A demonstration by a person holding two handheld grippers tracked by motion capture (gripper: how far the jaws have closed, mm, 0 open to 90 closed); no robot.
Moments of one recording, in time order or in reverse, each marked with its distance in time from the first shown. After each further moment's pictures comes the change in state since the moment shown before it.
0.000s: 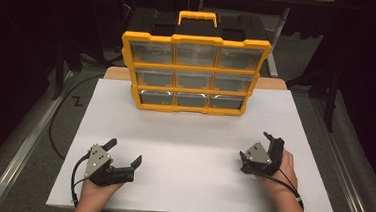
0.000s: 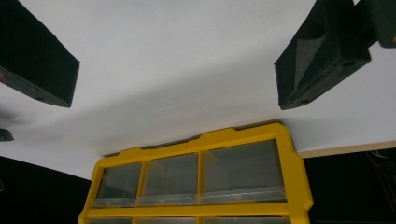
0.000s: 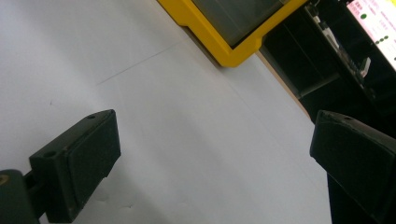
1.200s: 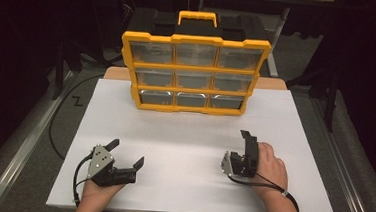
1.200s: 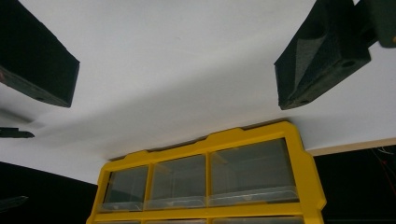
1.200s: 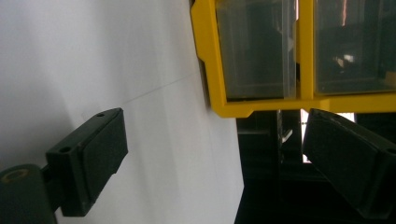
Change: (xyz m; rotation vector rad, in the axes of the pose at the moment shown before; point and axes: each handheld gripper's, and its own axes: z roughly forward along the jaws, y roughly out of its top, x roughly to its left) left arm -0.005 0.000 0.003 0.004 -0.016 0.019; right arm 0.042 0.039 0.001 0.022 -0.132 -0.555
